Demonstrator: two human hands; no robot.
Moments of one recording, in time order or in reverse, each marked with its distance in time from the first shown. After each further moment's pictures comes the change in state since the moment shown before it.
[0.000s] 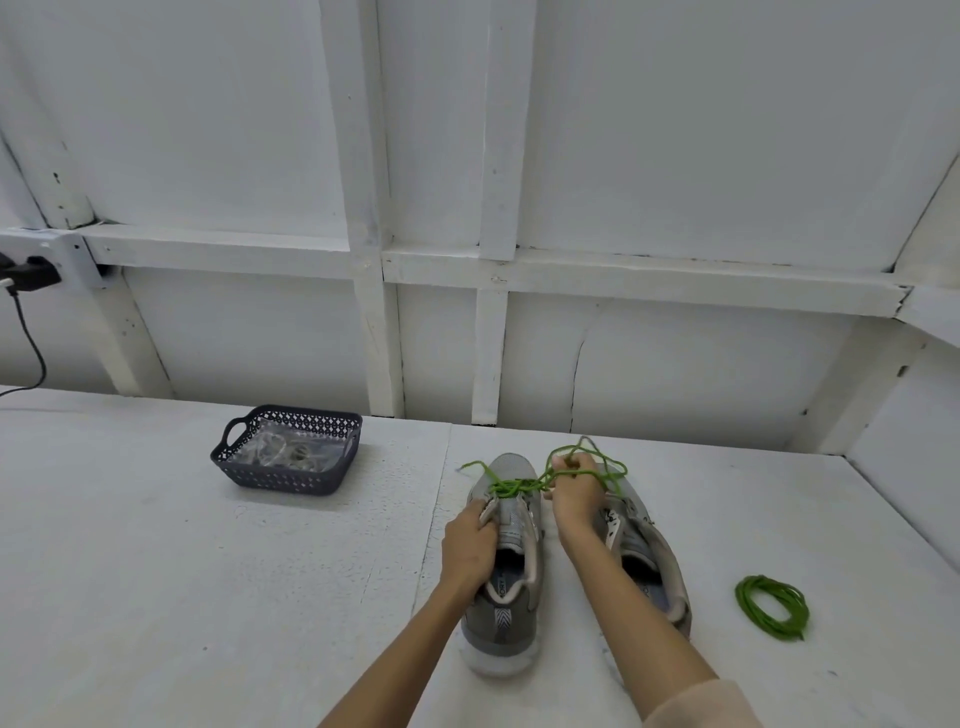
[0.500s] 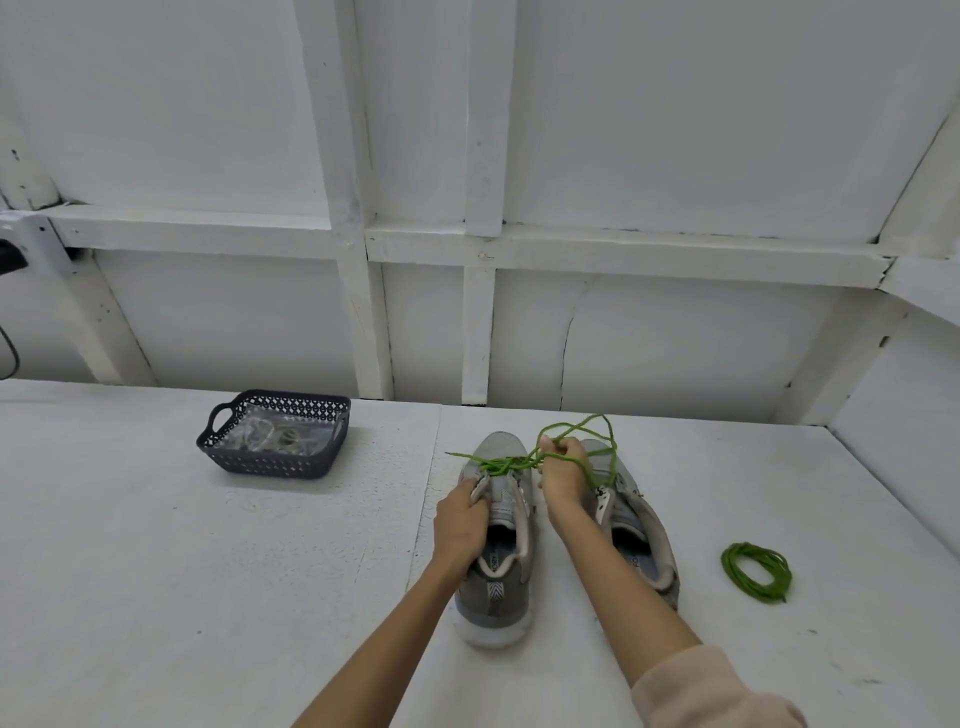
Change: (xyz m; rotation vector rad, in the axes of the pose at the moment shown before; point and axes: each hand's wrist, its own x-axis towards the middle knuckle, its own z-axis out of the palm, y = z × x) left_hand -0.002 0.000 -0.001 -0.001 0.013 -0.001; right_hand -0.008 -0.002 0.001 -0.129 0.008 0.023
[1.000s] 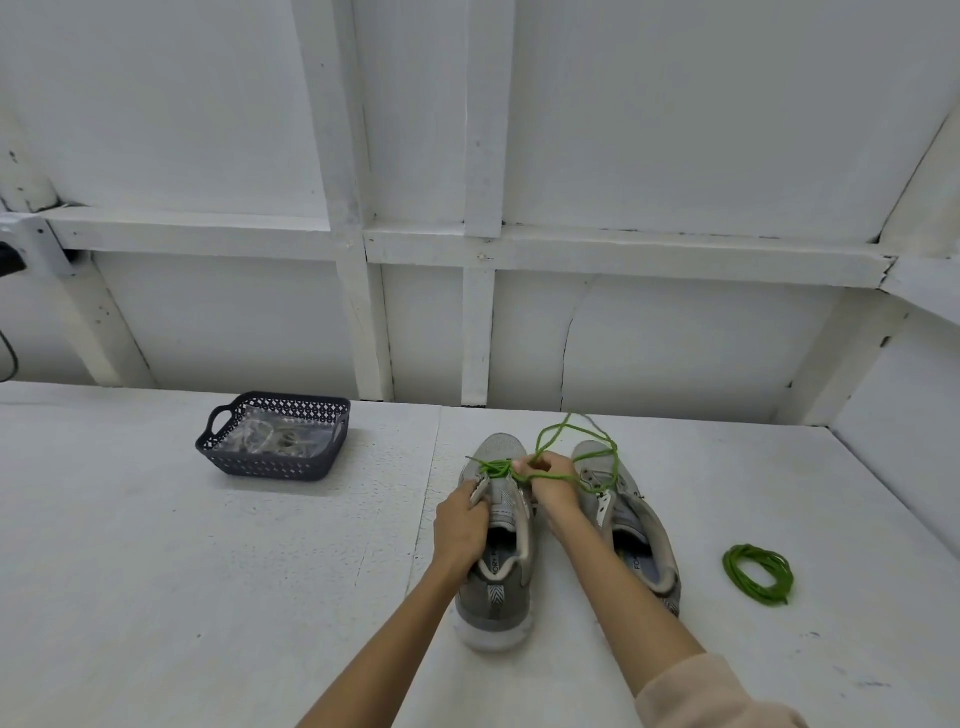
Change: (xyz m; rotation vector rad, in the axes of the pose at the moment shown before) left_hand 0.000 0.002 0.000 -0.004 -0.006 -0.011; right_hand 0.001 0.013 0.006 0.032 -0.250 -0.004
